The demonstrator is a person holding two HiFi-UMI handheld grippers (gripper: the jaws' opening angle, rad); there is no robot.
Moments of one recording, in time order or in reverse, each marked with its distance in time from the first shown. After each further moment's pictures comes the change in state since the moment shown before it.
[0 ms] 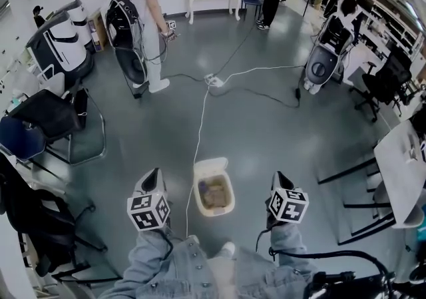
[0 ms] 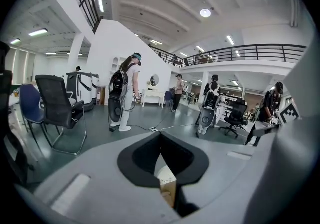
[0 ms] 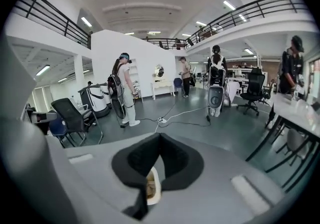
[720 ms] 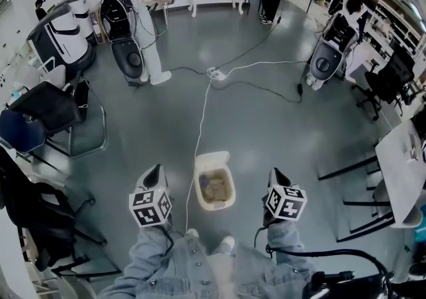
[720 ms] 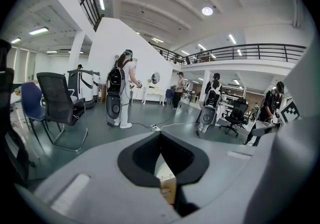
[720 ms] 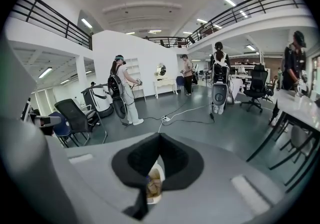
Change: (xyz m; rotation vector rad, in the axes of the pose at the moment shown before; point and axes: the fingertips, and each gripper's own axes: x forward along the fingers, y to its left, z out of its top) left arm 0.001 0.003 -0.010 -0.011 0.023 0.010; right arm 0.006 0.020 -0.003 0.006 0.014 0.037
